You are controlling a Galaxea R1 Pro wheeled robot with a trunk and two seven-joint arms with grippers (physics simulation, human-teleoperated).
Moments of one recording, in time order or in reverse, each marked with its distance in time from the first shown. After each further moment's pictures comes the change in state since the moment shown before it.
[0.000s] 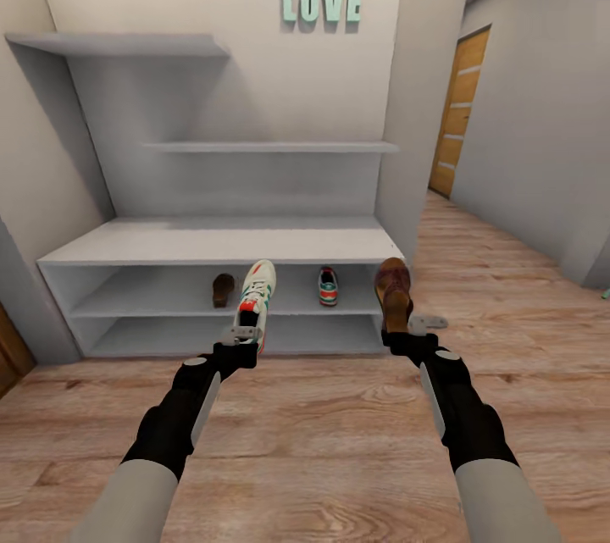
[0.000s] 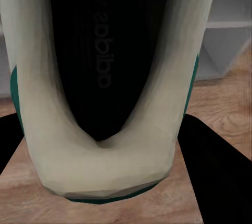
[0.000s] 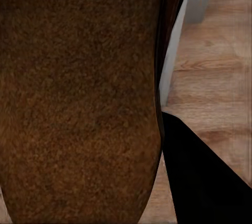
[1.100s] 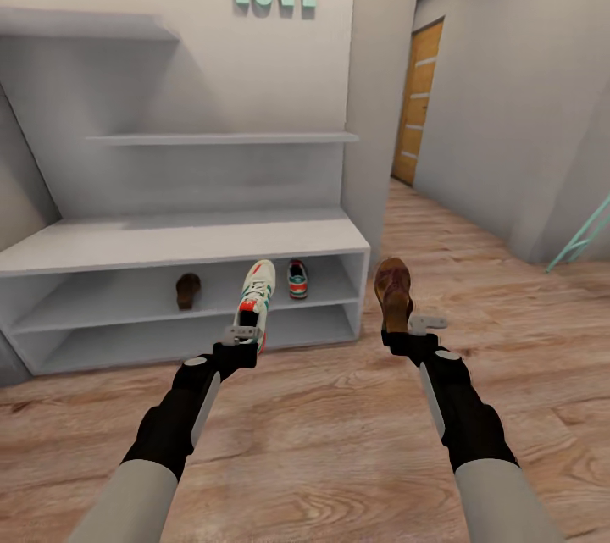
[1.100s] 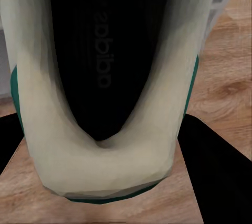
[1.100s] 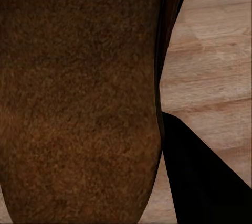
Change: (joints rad) left arm 0.001 0.000 0.000 -0.001 0.000 0.001 0.000; right arm 0.000 0.000 0.001 0.001 0.001 0.000 -0.001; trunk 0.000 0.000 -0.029
